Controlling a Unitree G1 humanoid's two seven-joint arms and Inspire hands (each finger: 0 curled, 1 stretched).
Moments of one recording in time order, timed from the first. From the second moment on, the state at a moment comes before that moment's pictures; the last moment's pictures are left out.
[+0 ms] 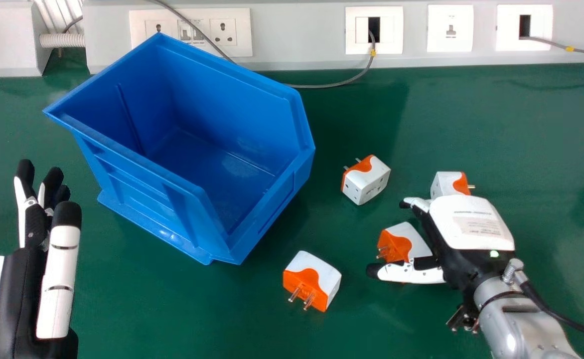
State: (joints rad) left arm 0.46 0.07 0.26 -0.29 -0.16 -0.35 -0.13; right arm -0.25 -0.40 0.42 0.41 -0.84 0.11 -0.16
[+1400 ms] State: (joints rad) left arm 0.45 0.09 0.26 -0.30 -0.18 -0.34 -0.15; right arm 0.04 -0.37 0.39 0.03 -0.75 0.12 -0.10
